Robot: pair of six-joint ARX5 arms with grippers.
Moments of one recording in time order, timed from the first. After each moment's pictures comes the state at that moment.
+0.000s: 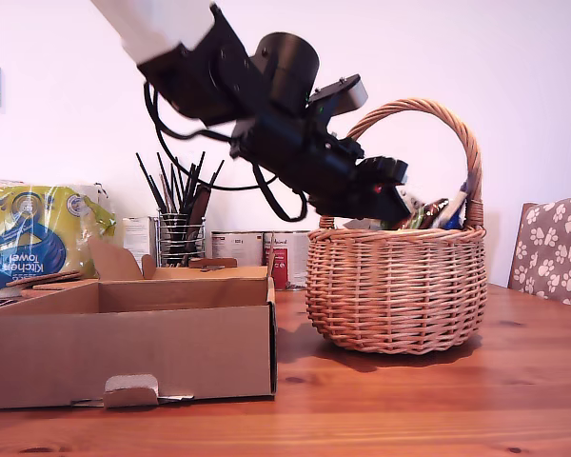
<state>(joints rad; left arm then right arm) -0.70 2.08 1.50 0.11 0.30 0.18 0.81 0.59 0.82 -0.68 0.00 0.13</state>
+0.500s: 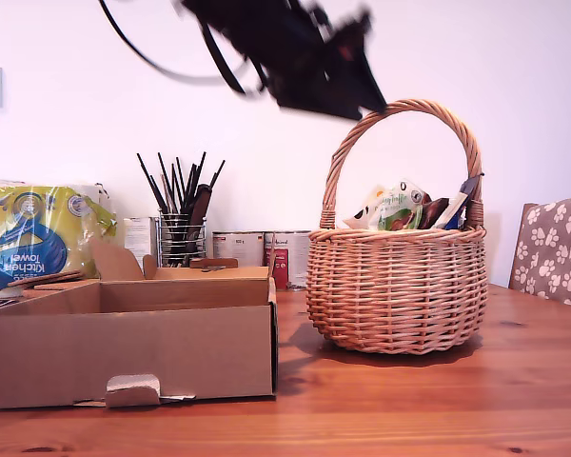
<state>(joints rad) -0.70 1.77 1.50 -0.24 0.32 0.18 0.80 0.60 0.82 -0.63 0.06 0.10</state>
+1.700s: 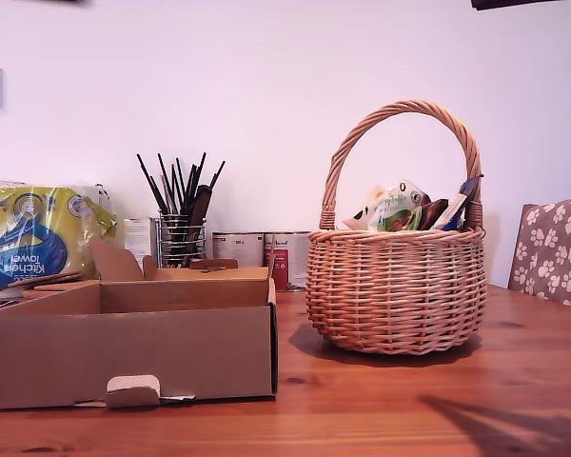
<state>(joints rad) -0.43 0.58 0.58 -0.10 0.18 0.02 0.44 0.70 0.62 -0.08 -0.20 0.01</state>
